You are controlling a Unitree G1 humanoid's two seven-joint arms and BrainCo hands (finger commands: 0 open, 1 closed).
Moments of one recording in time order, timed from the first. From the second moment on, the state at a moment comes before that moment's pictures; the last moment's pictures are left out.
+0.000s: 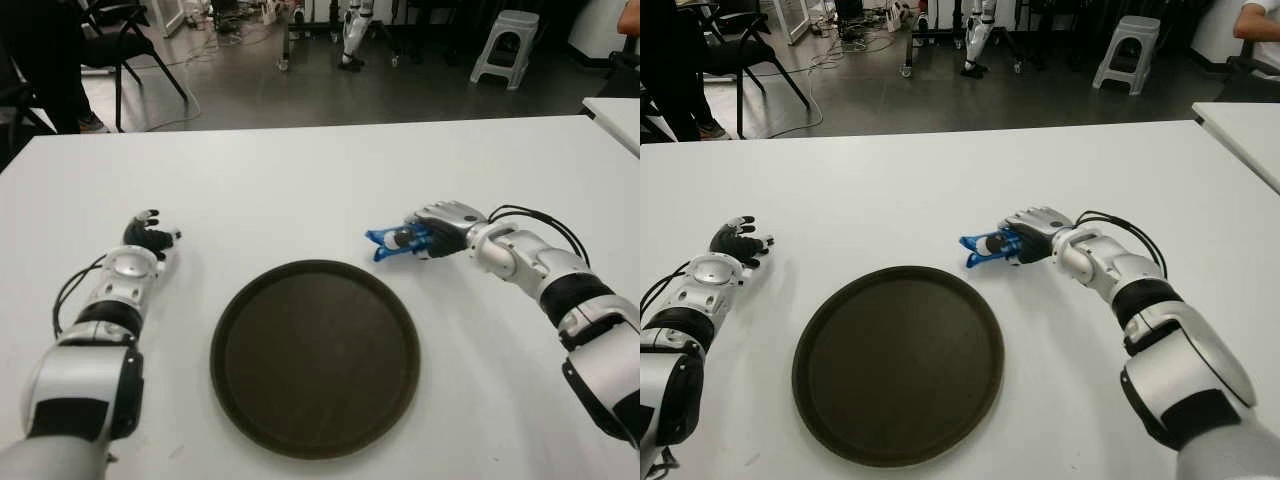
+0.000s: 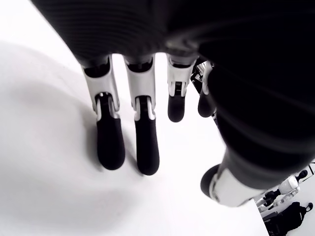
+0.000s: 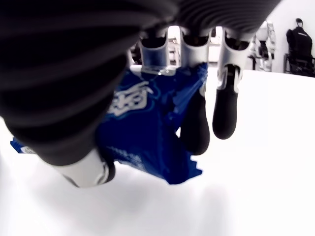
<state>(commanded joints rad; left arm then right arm) -0.75 0.32 0.04 1.32 0.17 -0.01 0.09 -0.84 -0.39 0.56 1.13 -0.74 -0.56 -0.09</state>
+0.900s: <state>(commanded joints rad) -0.75 0.32 0.04 1.32 0.17 -0.01 0.08 -0.76 -0.29 0.37 1.02 -0.45 -0.69 0.02</state>
